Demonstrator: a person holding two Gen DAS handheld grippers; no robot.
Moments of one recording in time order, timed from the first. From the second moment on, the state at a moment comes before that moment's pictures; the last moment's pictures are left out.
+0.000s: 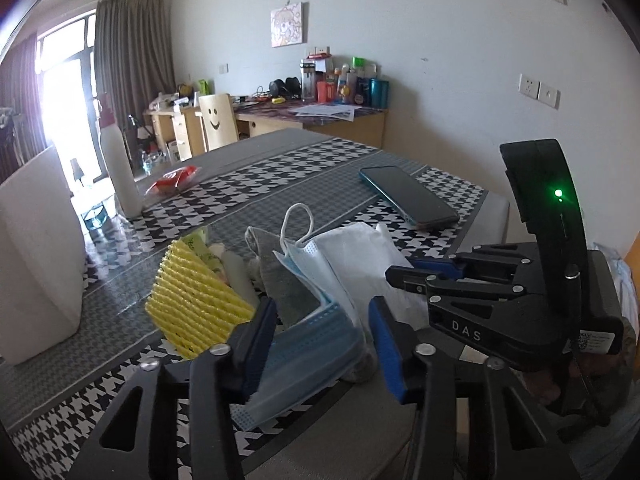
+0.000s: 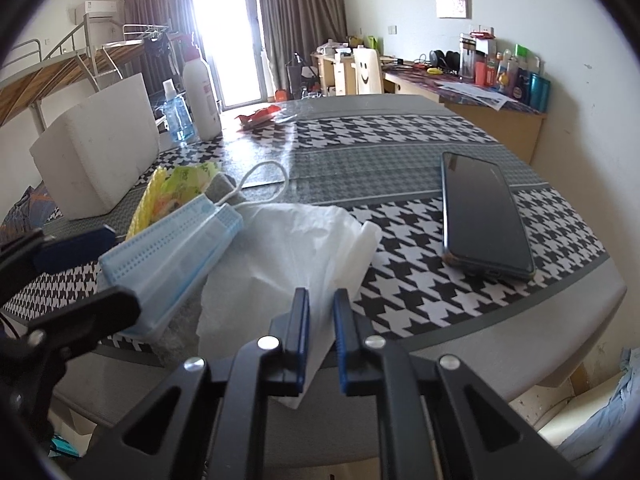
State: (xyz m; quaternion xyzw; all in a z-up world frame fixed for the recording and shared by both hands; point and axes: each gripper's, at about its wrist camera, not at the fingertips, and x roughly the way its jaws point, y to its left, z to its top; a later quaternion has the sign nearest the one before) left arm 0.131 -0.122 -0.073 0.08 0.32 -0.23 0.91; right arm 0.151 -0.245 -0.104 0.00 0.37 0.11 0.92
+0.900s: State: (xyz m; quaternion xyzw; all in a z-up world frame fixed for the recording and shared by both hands) left arm 0.117 -0.125 -0.074 0.09 0.35 -0.28 0.89; right arm 0.149 -0.254 -0.104 0.03 0.37 0.11 0.92
